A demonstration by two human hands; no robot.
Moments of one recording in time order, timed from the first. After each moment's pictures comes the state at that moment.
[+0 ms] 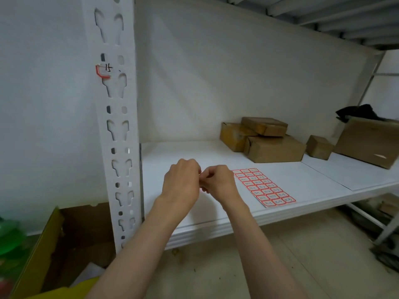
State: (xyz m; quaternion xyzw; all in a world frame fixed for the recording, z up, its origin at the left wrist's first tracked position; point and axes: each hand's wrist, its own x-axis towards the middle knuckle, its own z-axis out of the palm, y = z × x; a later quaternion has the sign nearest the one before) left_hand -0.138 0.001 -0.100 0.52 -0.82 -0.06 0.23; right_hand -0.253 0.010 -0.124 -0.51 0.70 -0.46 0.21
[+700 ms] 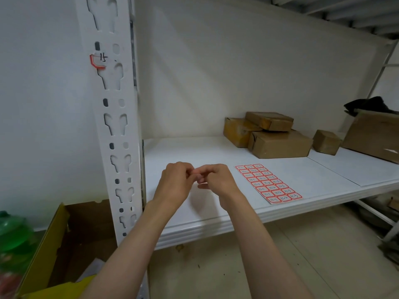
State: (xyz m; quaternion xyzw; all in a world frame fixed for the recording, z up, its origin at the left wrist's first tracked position) left_hand -0.131 -0.044 -0.146 0.48 -0.78 -0.21 0.34; right_hand -0.255 -0.007 -0.142 -0.47 0.63 -0.53 0.33
